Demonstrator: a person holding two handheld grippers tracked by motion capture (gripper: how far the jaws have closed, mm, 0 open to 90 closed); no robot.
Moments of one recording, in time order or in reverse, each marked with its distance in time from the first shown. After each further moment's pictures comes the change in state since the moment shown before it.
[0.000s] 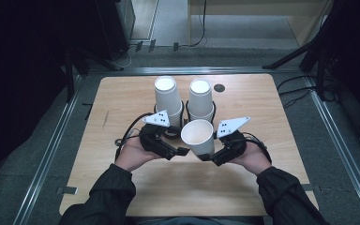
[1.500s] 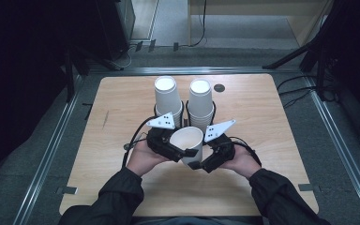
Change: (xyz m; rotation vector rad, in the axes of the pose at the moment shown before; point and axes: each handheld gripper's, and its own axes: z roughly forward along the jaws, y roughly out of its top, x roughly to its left) left arm -0.007 -0.001 0.018 -0.089 -0.015 0.001; right arm 0.013 0.004 0.032 0.044 0.086 0.059
